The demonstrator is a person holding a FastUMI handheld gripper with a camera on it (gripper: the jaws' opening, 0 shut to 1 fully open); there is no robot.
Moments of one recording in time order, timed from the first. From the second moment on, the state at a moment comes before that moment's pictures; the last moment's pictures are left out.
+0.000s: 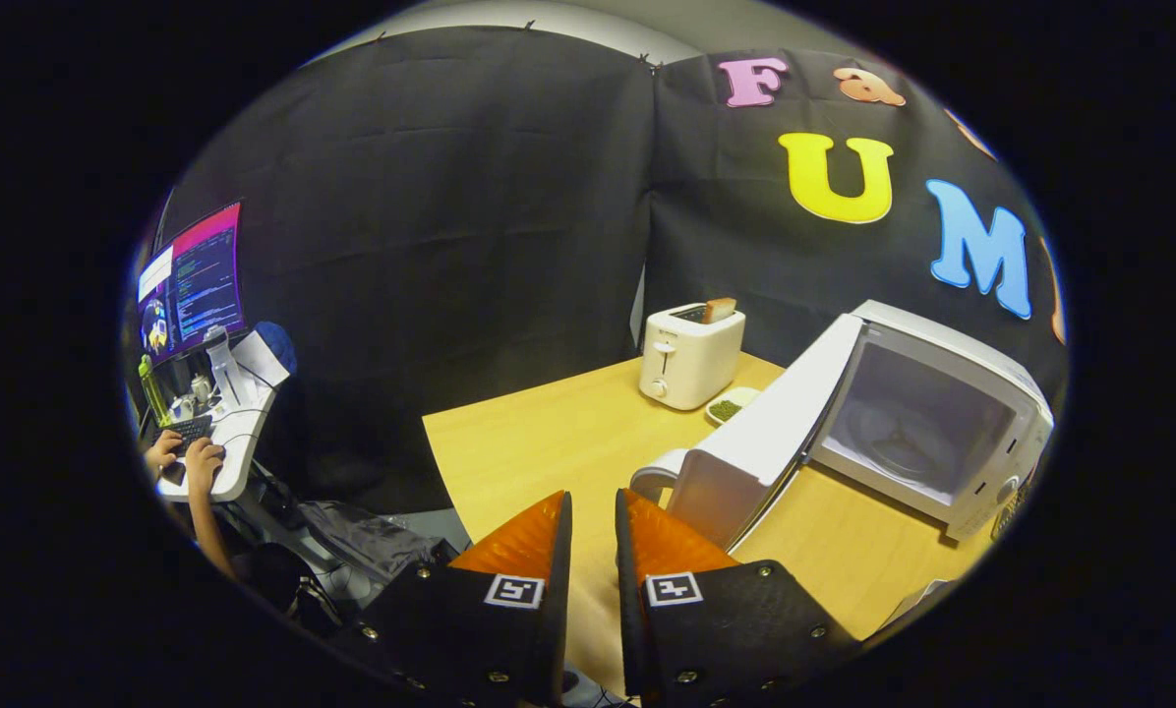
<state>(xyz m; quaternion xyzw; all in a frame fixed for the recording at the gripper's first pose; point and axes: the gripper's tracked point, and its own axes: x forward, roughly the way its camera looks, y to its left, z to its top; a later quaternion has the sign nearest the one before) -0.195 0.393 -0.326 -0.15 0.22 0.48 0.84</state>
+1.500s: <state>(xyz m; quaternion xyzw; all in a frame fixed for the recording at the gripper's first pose) -0.032 0.051 -0.213 0.00 0.25 0.20 0.95</state>
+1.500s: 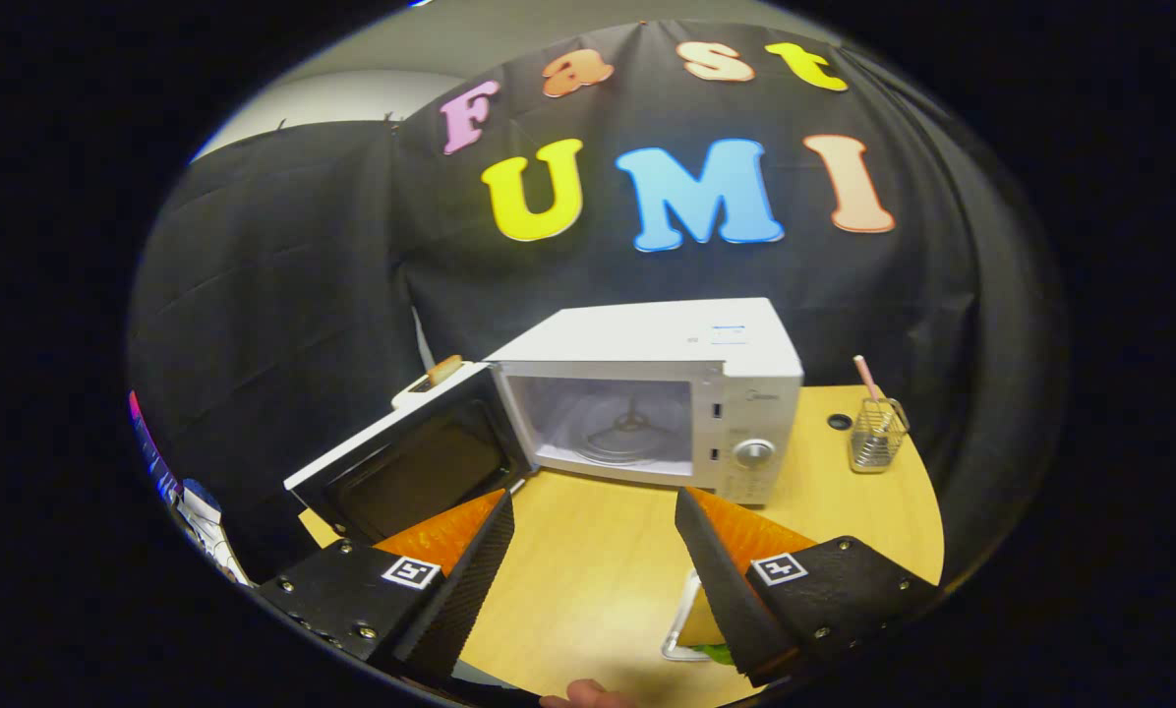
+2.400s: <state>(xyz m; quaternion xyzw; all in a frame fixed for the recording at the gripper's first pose) -0.048 -0.066 -0.352 0.14 0.45 0.09 0.88</state>
